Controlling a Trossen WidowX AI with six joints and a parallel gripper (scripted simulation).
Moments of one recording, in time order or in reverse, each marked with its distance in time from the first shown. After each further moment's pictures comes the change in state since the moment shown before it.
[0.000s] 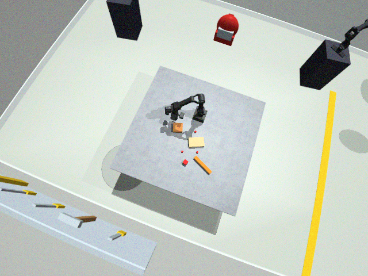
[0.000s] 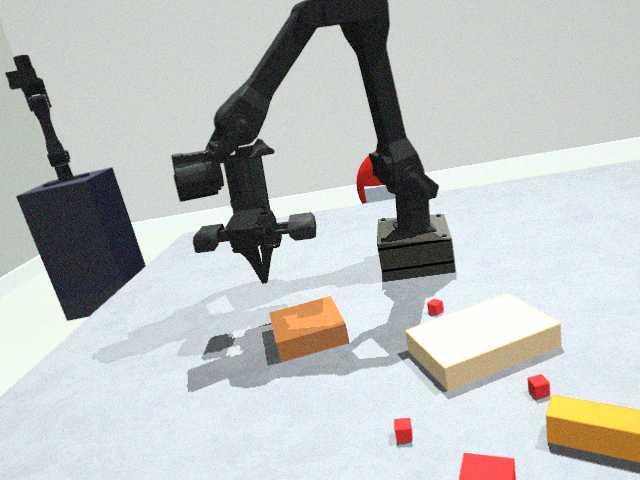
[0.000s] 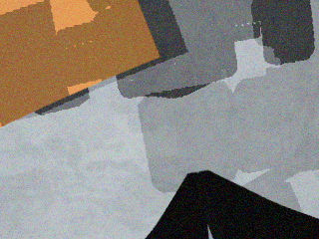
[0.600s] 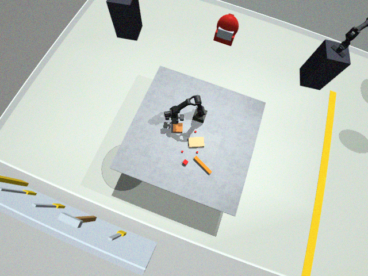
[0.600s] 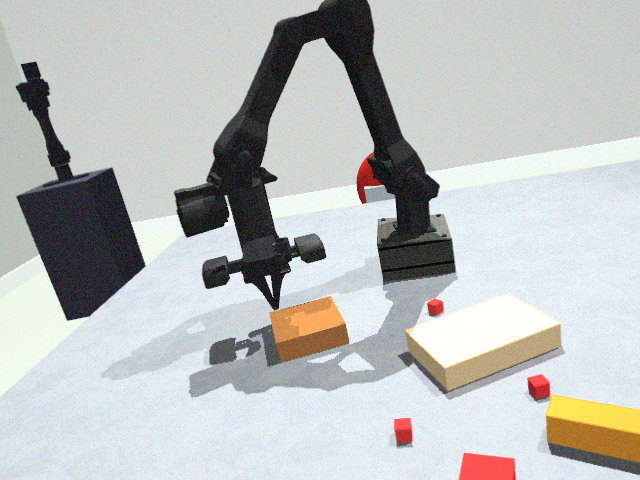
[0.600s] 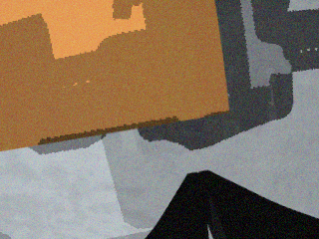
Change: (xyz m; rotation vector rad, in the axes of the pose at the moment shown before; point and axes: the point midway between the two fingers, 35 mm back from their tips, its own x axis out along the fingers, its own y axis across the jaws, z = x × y) arm 0.039 0.011 0.019 -0.203 0.010 0.062
